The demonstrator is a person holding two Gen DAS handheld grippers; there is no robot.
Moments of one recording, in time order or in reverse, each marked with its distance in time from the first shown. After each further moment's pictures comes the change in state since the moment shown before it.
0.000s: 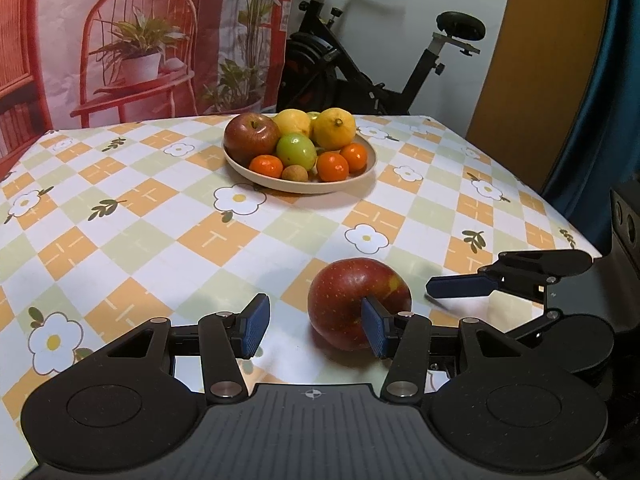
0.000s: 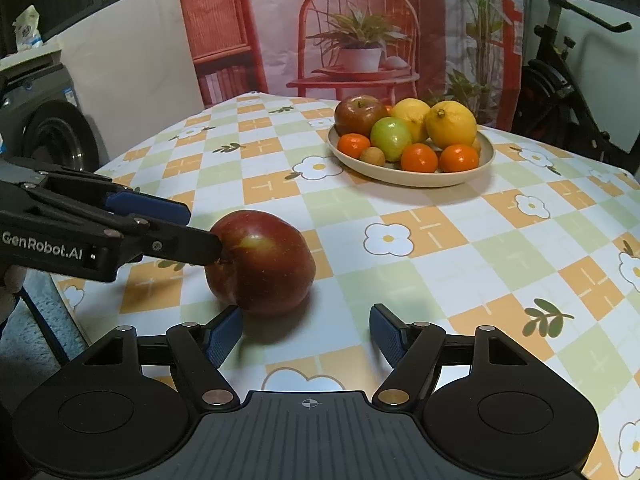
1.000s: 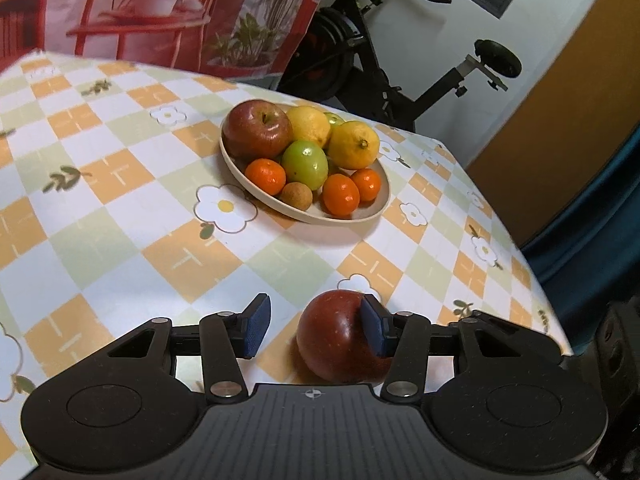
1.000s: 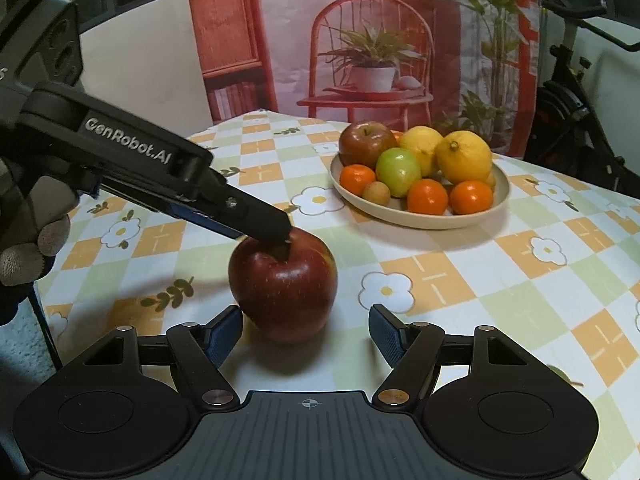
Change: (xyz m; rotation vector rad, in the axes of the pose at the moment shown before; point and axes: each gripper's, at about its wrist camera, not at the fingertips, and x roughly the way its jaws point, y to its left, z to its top) left arm 0.054 0.036 0.048 -0.279 0.092 -0.144; right arm 0.024 -0.013 0.023 -0.042 -0.052 0.039
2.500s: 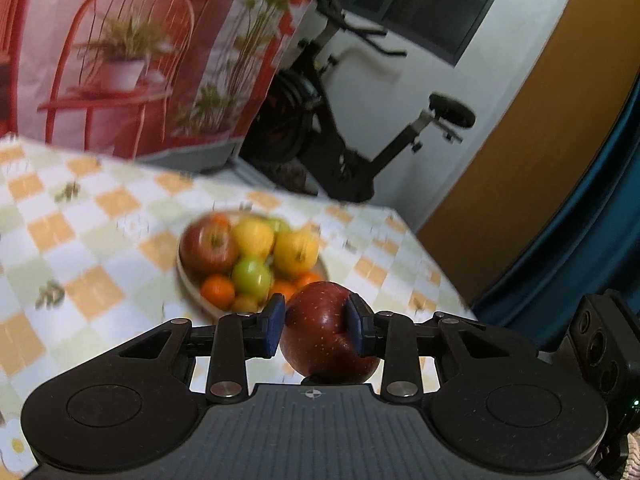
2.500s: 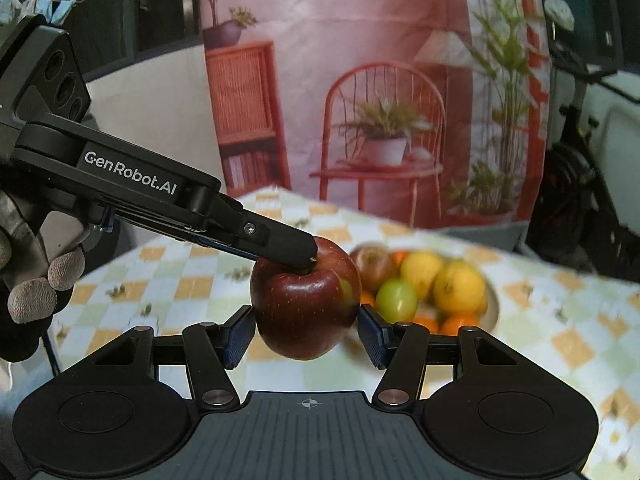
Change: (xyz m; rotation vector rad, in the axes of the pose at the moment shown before) left arm -0.054 -0.039 0.063 0.081 -0.180 -0.075; right arm -0.040 -0.005 0.090 -0.046 -0.159 0.024
